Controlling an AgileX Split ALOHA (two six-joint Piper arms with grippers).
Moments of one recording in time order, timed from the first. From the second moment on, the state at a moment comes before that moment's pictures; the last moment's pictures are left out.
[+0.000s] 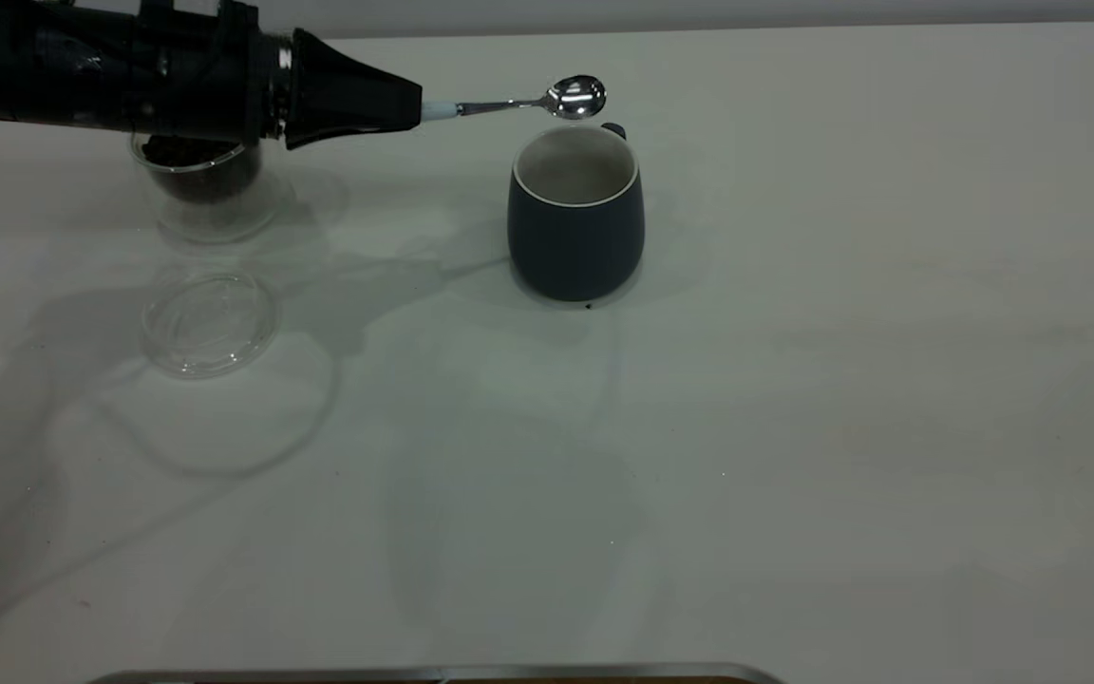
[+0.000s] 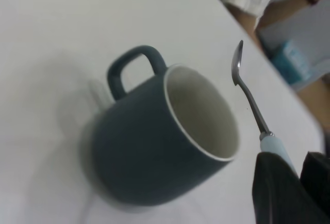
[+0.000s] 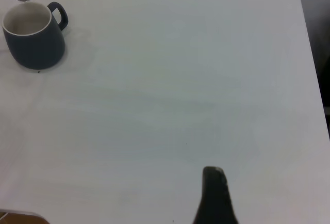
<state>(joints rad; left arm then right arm) -0.03 2.41 -1.25 -1.68 1.03 1.82 0.03 -0.01 -0.48 0.03 1.12 -0.07</state>
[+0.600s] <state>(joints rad) 0.16 2.41 -1.25 -1.46 1.13 1.31 0.03 -0.01 -0.48 0.03 1.12 -0.07</state>
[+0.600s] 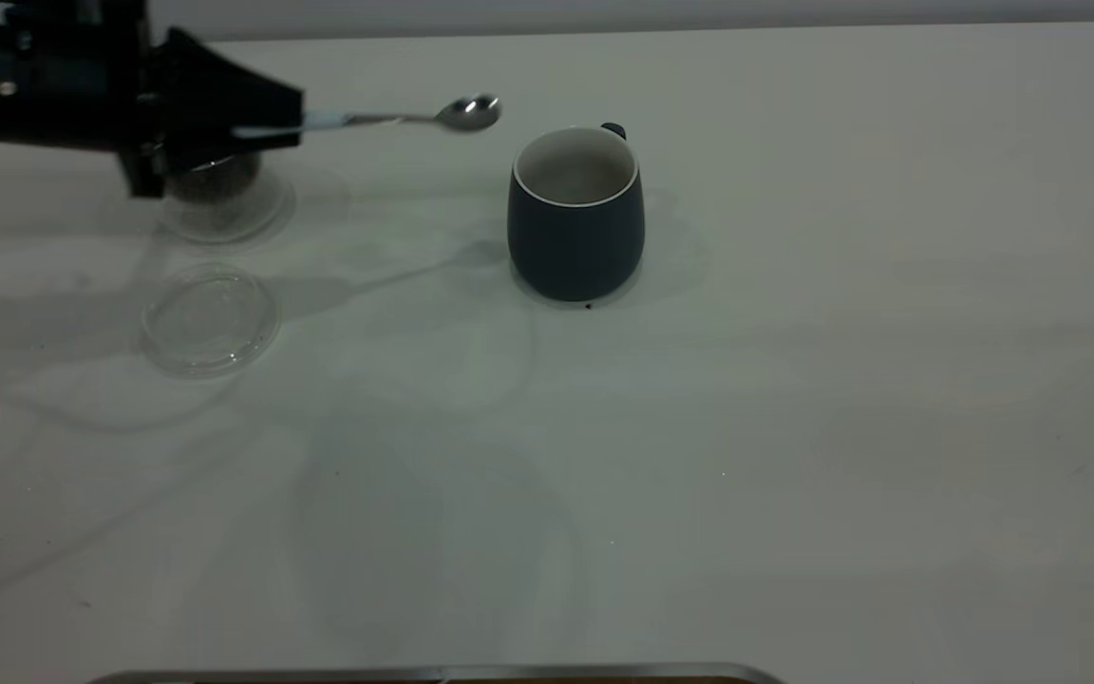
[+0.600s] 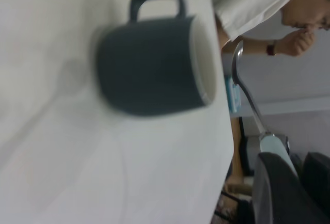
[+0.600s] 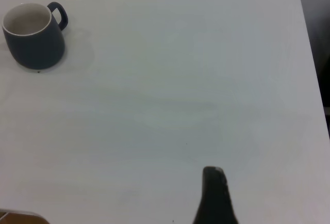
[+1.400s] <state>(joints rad) 0.47 2.35 -1.25 -1.09 1.14 1.13 0.03 -0.01 -0.48 0.03 1.12 -0.07</state>
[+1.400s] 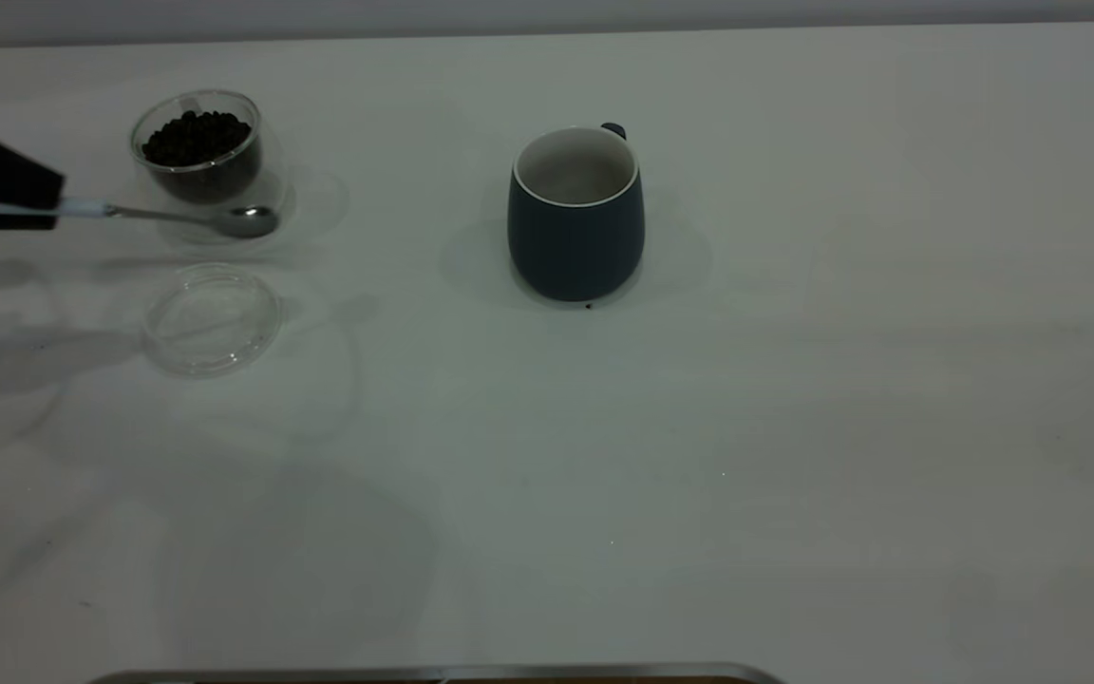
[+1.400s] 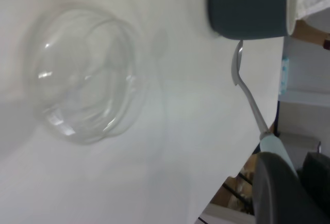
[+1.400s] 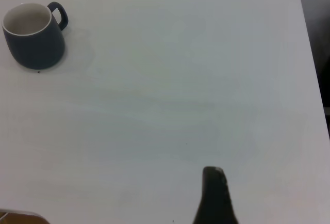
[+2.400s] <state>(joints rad) 0.56 2.47 -1.25 -1.08 1.14 1.12 0.03 -0.01 -0.48 0.03 1.12 -0.07</state>
